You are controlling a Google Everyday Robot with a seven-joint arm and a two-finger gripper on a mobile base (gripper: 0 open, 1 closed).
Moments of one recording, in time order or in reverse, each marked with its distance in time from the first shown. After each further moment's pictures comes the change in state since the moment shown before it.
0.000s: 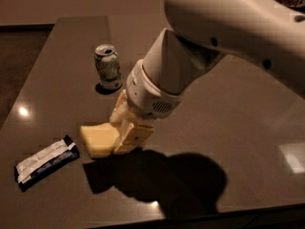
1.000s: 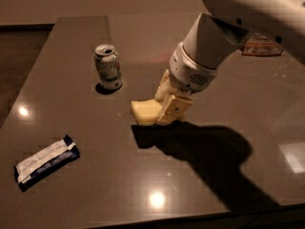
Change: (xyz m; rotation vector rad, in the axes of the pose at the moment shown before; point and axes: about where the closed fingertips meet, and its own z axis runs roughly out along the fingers) arm 0.101 -0.055 -0.040 0.044 0.147 0.175
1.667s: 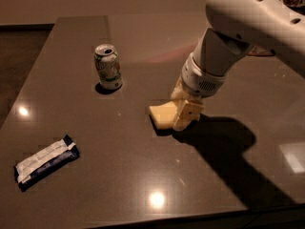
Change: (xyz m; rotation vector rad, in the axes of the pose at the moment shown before) arm 0.053 -0.021 0.018 0.020 0.096 0.084
